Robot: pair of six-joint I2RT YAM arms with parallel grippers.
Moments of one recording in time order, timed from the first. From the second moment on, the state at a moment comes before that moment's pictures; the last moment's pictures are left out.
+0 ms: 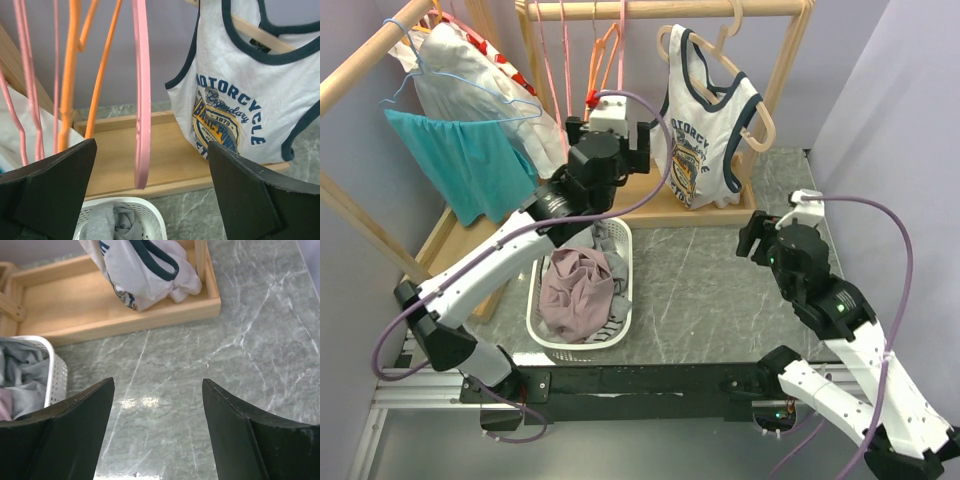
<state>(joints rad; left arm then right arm) -0.86 1.53 1.70 -0.27 -0.72 -0.13 0.53 0.69 0.99 -0.69 0.50 0.40</state>
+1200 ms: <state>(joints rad) -0.99 1.23 1.21 -0.17 0.16 -0.21 0.20 1.50 1.99 -0.63 0.27 0.11</state>
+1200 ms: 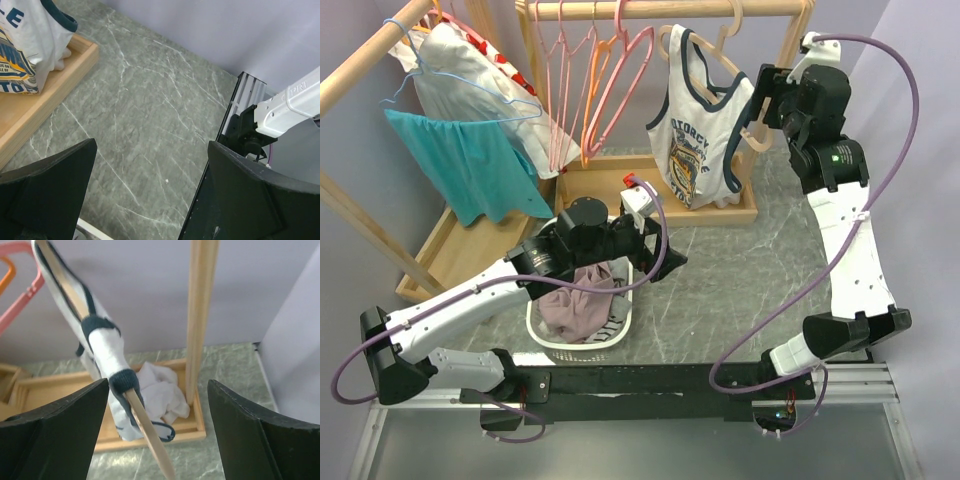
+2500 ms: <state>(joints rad) -0.99 1.28 1.22 -0.21 0.08 -0.20 0.11 1.61 1.97 -0.61 -0.24 0.12</state>
